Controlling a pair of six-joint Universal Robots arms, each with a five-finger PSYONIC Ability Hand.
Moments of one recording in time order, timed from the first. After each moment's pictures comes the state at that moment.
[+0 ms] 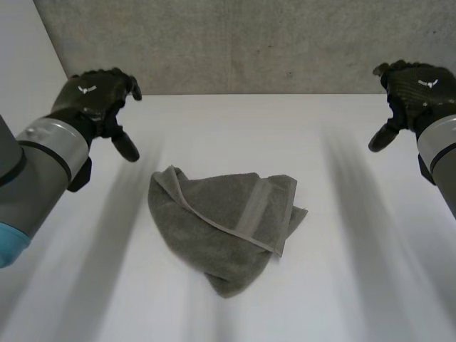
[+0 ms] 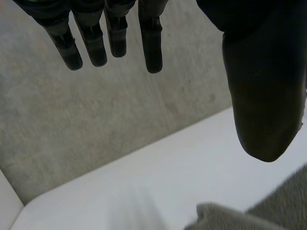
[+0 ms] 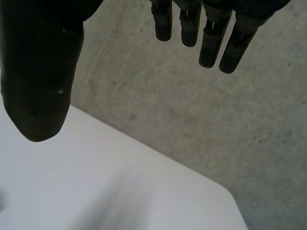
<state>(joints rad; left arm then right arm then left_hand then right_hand) 4.32 -1.74 -1.43 3.10 -1.59 3.21 1.85 -1.40 1.47 -0.04 1.62 2.97 0.25 0.24 0.24 0.25 0.06 0.23 0.24 0.24 0.25 0.05</state>
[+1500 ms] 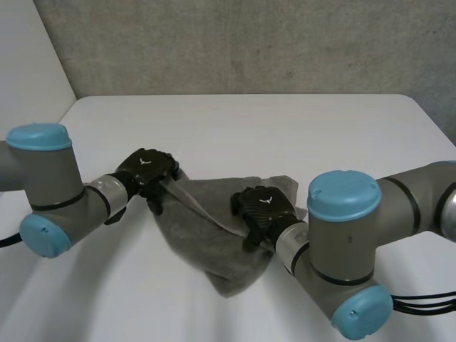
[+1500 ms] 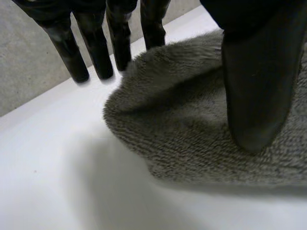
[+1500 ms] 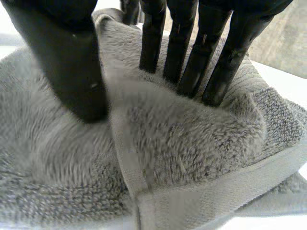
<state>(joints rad) 4.45 -2.24 -1.35 3.22 -1.18 3.49 2.26 -0.97 1.47 -0.11 1.52 3.10 0.50 0.51 0.50 0.50 0.34 0.89 0.89 0.88 0.88 0.70</state>
